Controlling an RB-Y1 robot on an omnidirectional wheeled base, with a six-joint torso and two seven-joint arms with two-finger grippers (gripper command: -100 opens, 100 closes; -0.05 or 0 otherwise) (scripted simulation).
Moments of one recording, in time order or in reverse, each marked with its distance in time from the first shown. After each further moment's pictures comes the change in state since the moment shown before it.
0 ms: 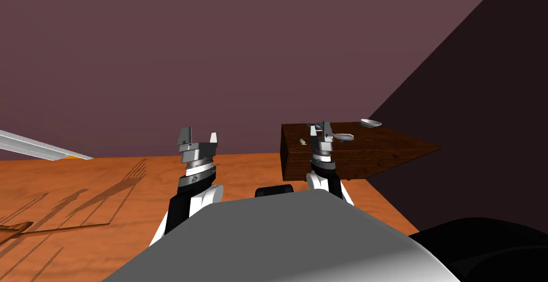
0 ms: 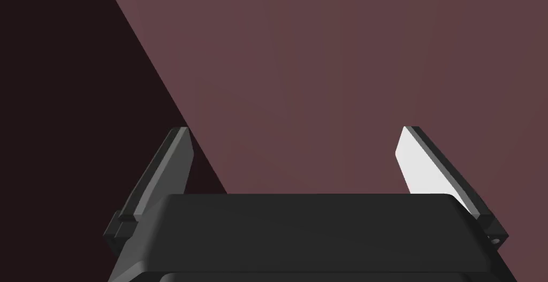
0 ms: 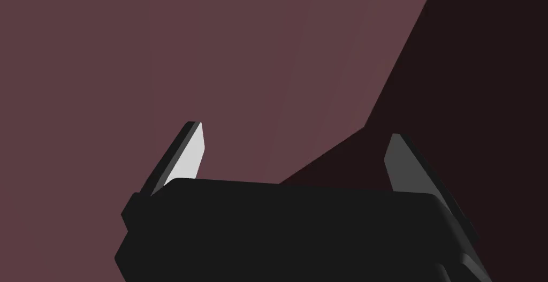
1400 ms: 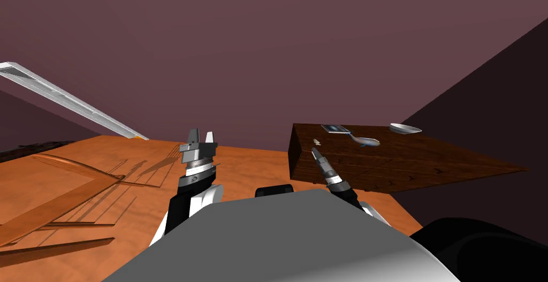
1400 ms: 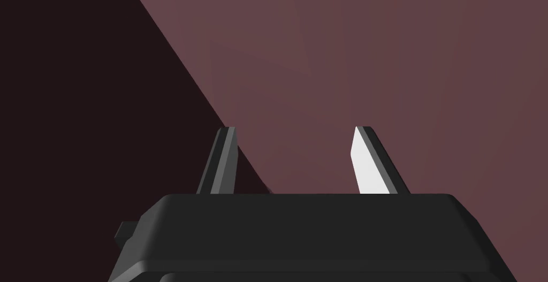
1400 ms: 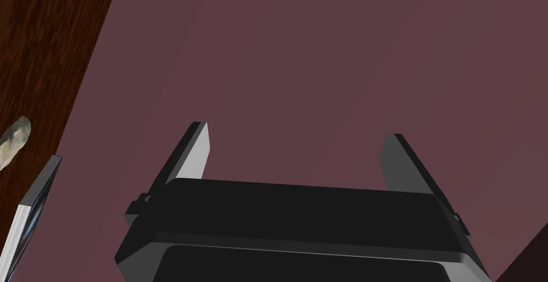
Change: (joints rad) left arm 0.000 0.000 0.000 0.000 0.000 0.000 0.000; right arm 0.287 -0.368 -0.096 0.199 0.086 0.060 -0.046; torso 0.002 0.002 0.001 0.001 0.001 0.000
